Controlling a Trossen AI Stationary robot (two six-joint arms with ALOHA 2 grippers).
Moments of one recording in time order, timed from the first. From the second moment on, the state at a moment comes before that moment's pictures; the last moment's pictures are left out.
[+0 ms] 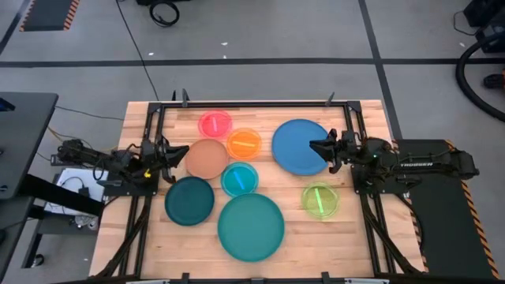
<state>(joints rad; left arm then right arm) -0.31 0.16 0.07 0.40 -0.70 -0.06 -0.17 0.48 0.04 0.63 0.05 0.40</state>
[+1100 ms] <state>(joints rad) -0.50 0.62 0.41 0.15 -0.69 -0.14 0.22 1.12 0.61 0.12 0.32 0.32</state>
